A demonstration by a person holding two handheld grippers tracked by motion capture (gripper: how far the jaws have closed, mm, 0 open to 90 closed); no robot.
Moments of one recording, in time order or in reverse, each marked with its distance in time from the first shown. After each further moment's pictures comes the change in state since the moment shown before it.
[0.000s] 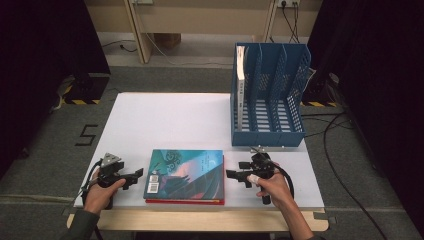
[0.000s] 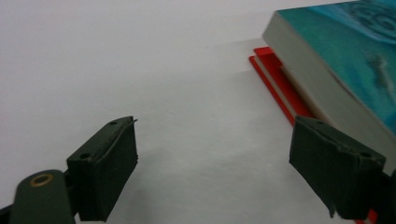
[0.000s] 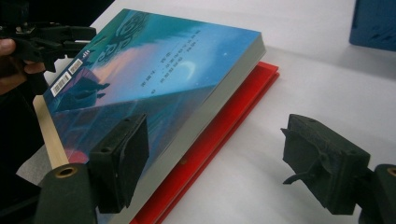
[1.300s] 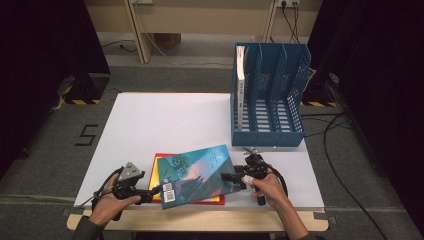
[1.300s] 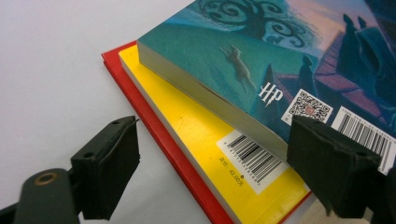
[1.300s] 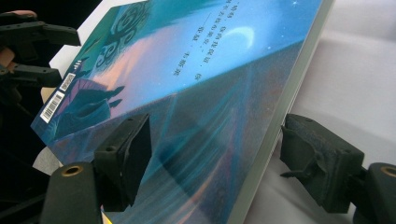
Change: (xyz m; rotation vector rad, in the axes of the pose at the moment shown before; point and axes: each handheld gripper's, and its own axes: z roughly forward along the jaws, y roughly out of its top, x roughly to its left) left arm -0.072 0.004 -0.024 0.056 -0.158 0.233; right arm -0.003 -0.003 0.019 0.060 0.048 0.036
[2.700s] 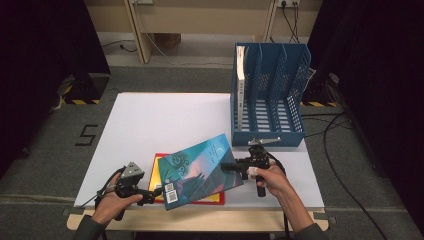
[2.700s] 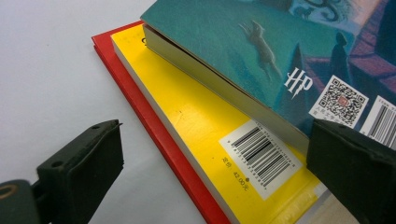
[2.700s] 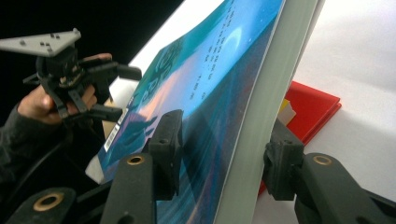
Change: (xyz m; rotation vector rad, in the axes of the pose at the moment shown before) left arm 0.007 -0.003 0.012 0.034 -0.042 -0.059; right arm -0.004 0.027 -0.011 -0.047 0.190 0.008
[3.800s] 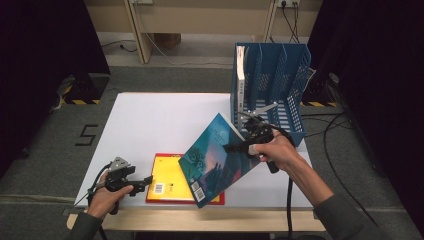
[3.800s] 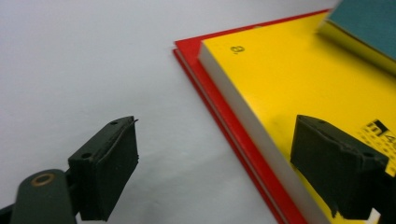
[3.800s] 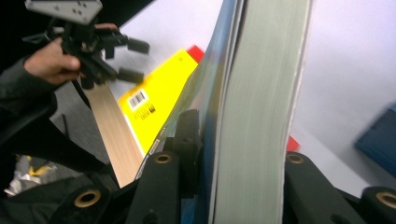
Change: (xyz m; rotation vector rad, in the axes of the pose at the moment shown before) left arm 0.045 -0.009 -0.002 -0.085 0.094 -0.139; right arm 0.079 0.090 -0.043 0.216 -0.201 -0.239
